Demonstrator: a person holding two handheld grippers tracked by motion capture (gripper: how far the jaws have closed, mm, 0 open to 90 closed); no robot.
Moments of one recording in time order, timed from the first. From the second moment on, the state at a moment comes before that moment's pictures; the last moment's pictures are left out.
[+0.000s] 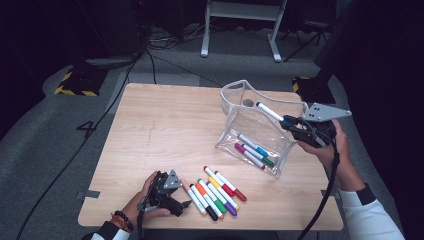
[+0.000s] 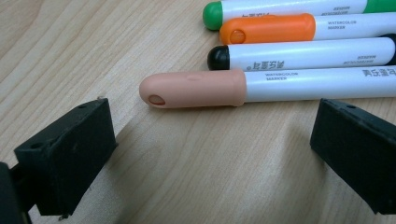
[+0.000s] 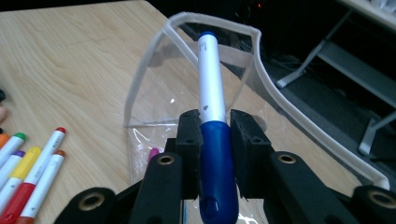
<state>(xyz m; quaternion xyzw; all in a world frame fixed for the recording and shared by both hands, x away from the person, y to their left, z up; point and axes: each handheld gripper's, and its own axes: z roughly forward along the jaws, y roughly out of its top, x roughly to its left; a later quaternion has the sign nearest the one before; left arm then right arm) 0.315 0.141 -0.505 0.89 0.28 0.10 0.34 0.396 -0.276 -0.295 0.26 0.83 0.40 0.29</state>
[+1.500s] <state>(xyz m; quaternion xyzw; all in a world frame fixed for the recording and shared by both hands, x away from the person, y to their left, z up) 0.314 0.141 -0.505 0.89 0.28 0.10 0.34 0.469 -0.260 -0.324 0.32 0.90 0.27 0.13</state>
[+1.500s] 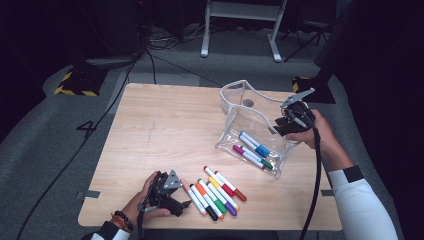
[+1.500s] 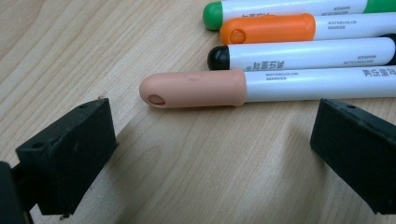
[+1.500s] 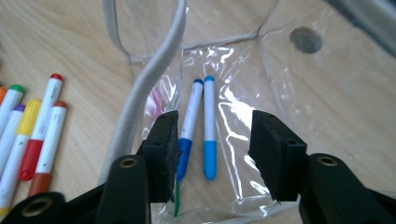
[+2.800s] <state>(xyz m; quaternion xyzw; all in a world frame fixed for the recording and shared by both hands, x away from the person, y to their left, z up) 0.313 0.141 -0.506 0.89 0.28 0.10 0.34 0.327 -0.253 -0.374 0.21 0.86 0.42 0.17</state>
